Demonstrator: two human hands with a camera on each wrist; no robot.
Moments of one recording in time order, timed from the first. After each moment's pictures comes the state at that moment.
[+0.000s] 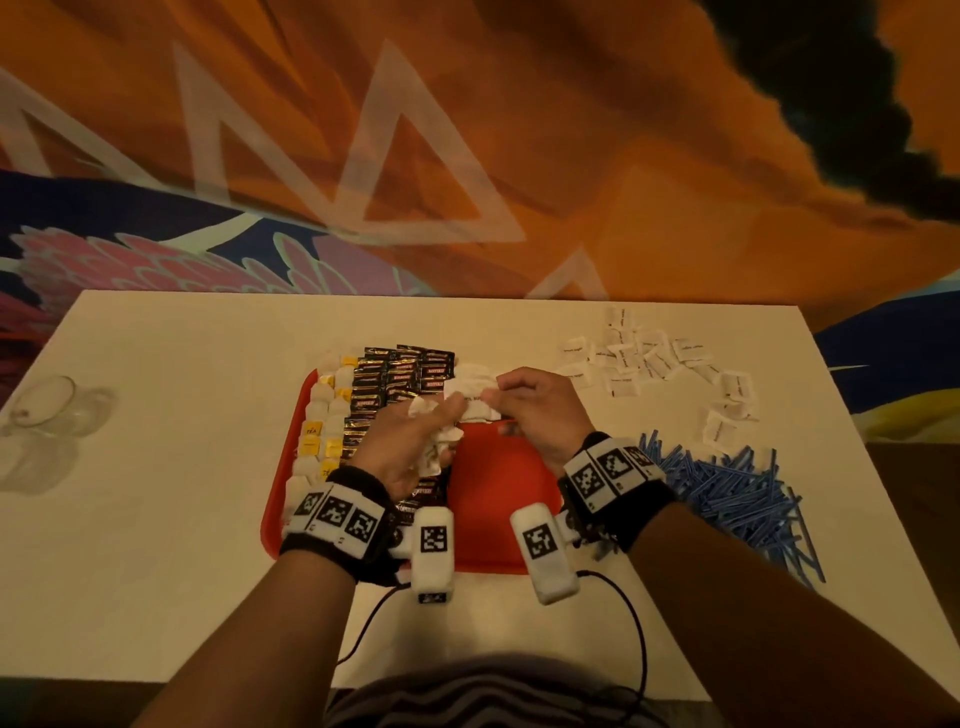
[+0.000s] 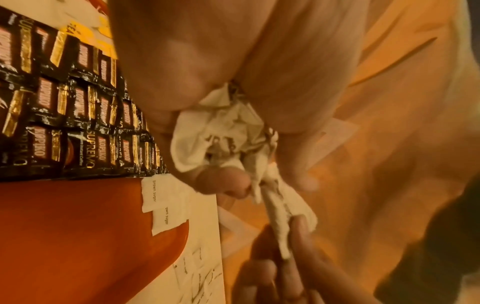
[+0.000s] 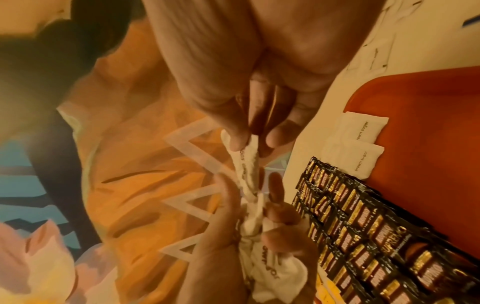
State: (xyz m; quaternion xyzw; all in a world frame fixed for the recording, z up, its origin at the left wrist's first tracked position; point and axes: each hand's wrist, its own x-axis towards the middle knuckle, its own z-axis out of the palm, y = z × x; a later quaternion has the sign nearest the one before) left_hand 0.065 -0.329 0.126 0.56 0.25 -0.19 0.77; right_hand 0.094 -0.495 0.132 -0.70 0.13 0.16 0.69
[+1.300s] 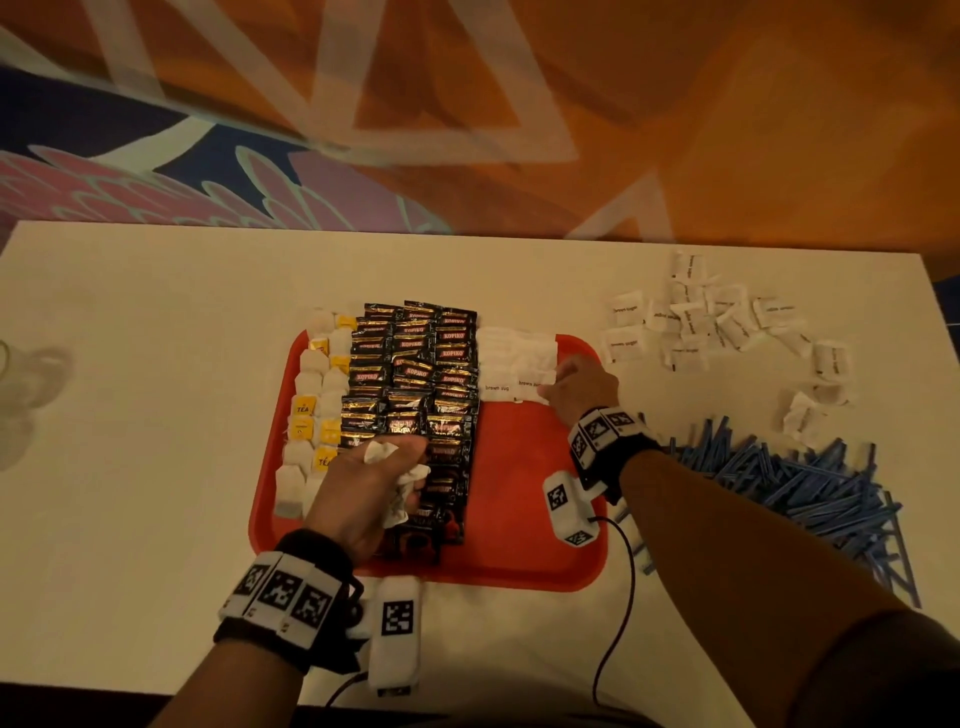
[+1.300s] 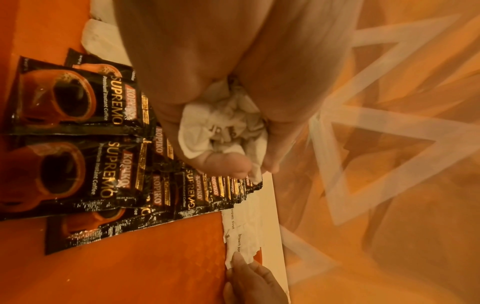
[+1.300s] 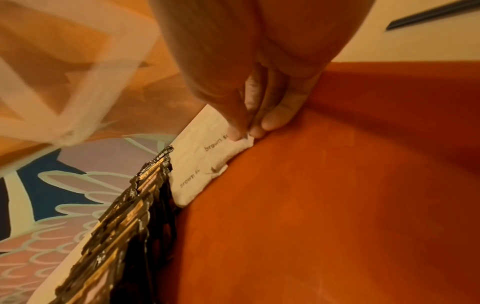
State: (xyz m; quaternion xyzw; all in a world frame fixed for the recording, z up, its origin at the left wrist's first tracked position) left_hand 0.056 -0.279 0.047 0.56 0.38 -0.18 0.72; right_hand 0.181 -0.509 -0.040 -0.89 0.22 0.18 0.36
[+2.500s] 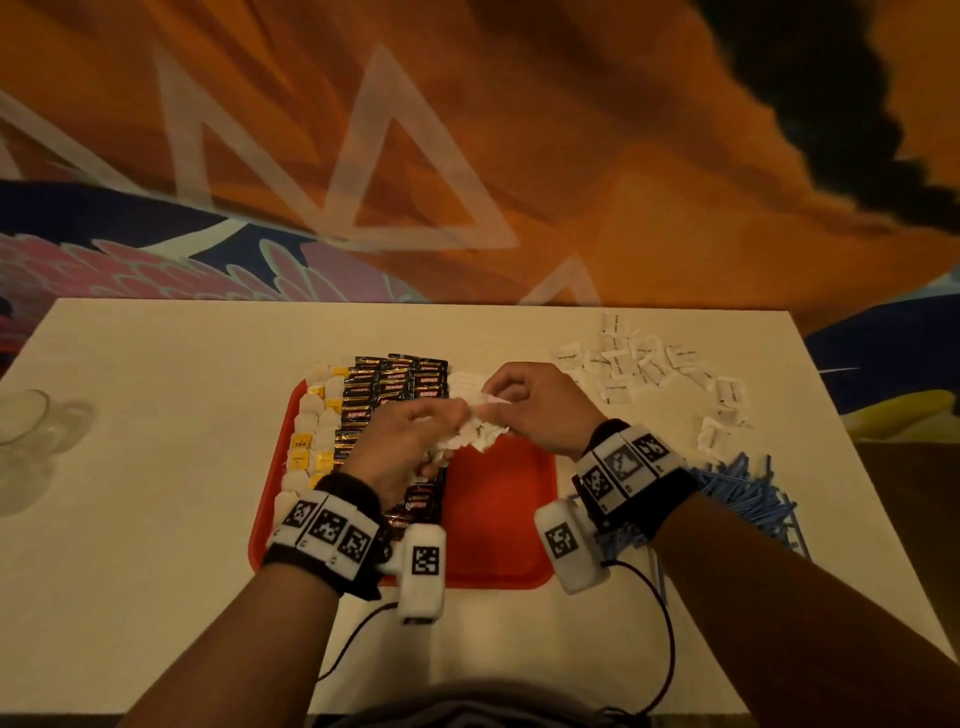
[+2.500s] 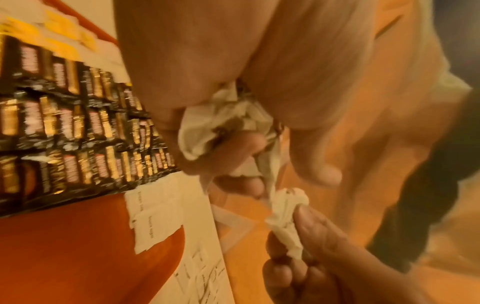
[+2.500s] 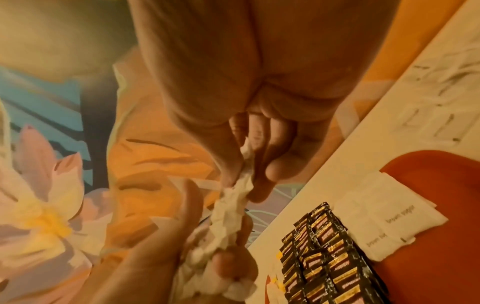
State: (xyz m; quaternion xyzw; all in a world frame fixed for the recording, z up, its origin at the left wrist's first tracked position) left_hand 0.071 -0.325 0.137 0.66 0.17 -0.20 0.71; right_hand 0.115 -0.509 0.147 -0.83 -0.05 0.20 0.51
